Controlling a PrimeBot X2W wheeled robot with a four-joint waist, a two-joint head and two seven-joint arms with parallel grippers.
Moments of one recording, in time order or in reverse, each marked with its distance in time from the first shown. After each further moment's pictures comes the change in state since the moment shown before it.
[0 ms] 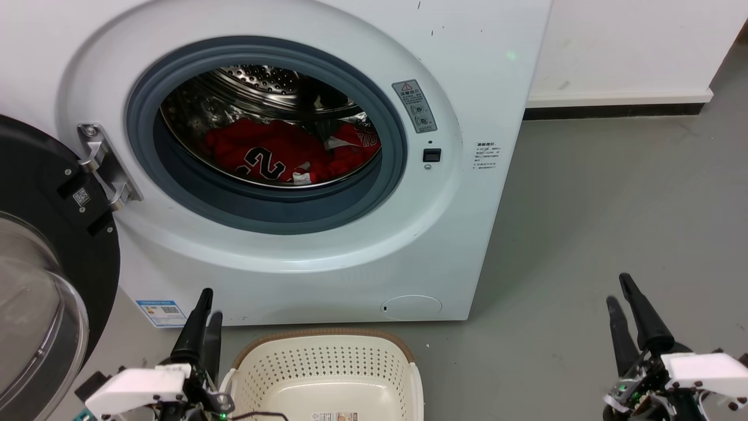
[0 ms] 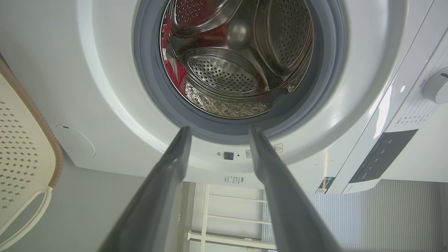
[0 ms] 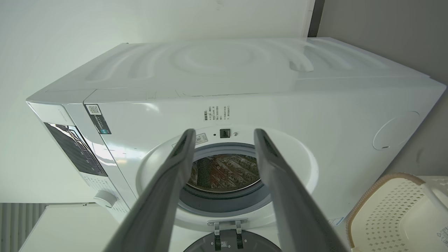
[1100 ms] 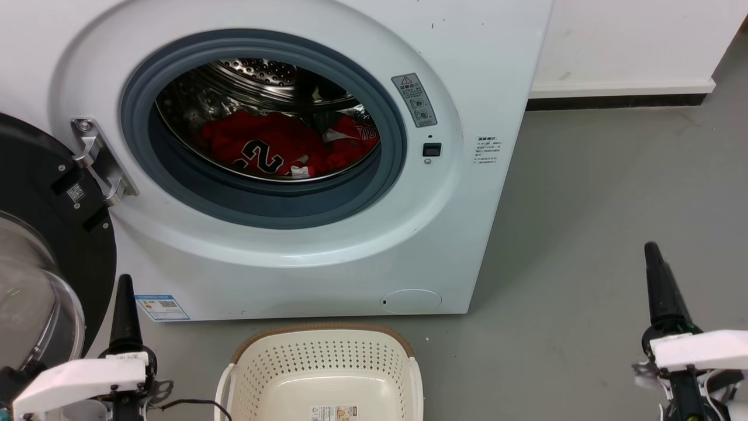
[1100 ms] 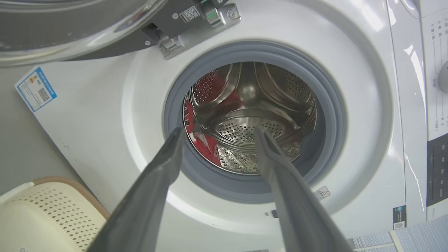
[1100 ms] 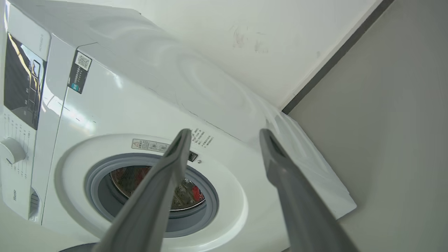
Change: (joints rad) left arm 0.013 -0.001 0.160 -0.128 0.430 0.064 -0.144; right arm 0.002 0.002 -0.033 -0.132 -0.608 0.000 -0.142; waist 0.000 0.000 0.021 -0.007
